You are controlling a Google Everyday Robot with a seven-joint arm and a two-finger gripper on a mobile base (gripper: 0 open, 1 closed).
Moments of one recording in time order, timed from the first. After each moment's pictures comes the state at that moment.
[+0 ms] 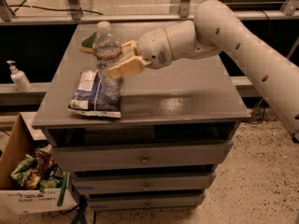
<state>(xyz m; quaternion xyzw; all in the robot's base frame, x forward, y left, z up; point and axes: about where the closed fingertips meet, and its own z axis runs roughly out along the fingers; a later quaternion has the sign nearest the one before) 0.571 0.083 0.930 -0.60 0.52 0.45 0.41</state>
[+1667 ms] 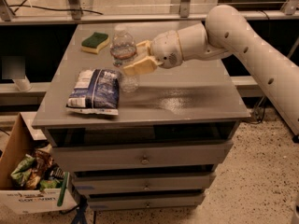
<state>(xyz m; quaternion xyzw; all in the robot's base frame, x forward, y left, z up) 0.612 0.049 0.908 -0.59 0.54 0.40 0.44</state>
